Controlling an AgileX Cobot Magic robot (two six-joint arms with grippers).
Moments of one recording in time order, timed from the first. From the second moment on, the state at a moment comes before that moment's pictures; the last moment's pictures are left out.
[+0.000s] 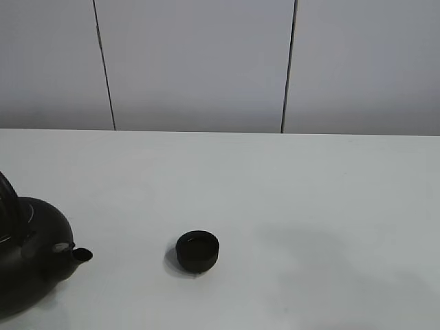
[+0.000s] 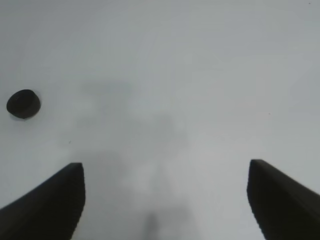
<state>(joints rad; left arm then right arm) 0.41 0.87 -0.88 -0.09 0.69 0.05 0.11 0.06 -0.47 -0.01 1.08 0.08</state>
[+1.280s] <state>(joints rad) 0.40 -0.02 -0.59 -0.21 1.27 0.19 0.11 0.06 -0.47 -0.01 1.08 0.08</state>
